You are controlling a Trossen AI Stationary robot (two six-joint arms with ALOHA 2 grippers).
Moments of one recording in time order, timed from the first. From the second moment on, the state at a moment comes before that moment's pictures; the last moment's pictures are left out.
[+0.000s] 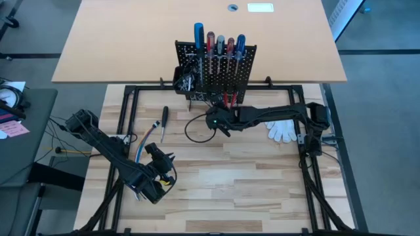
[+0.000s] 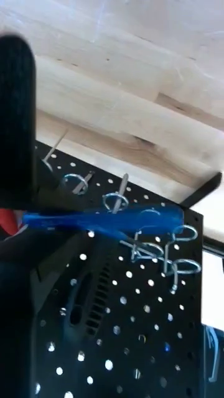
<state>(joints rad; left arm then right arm) -0.71 1.51 1.03 -1.02 -1.00 -1.00 -0.11 1.87 1.43 -0.43 0.71 -0.92</state>
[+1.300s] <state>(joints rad) -0.71 1.51 0.92 -0.87 -1.18 -0.87 -0.04 1.75 1.65 -0.81 0.53 -0.67</state>
